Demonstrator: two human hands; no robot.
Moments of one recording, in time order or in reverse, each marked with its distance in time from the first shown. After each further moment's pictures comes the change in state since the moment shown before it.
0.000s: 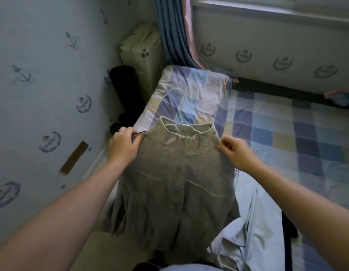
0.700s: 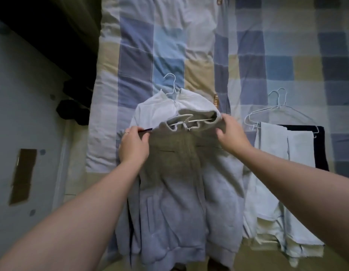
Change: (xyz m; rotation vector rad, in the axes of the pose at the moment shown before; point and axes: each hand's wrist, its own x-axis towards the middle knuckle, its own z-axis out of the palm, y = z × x) left_hand 0.152 -0.113 0.278 -0.021 -0.389 -0.170; right_hand 0.188 0.157 0.218 -0.024 0.051 0.547
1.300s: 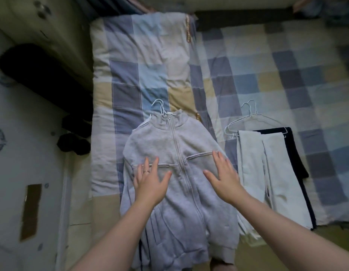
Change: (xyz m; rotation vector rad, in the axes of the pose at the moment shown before) left_hand -0.101 0.043 -0.042 0.189 -0.402 0.130; right_hand -0.149 -0.019 -0.026 0.005 -0.065 0.132
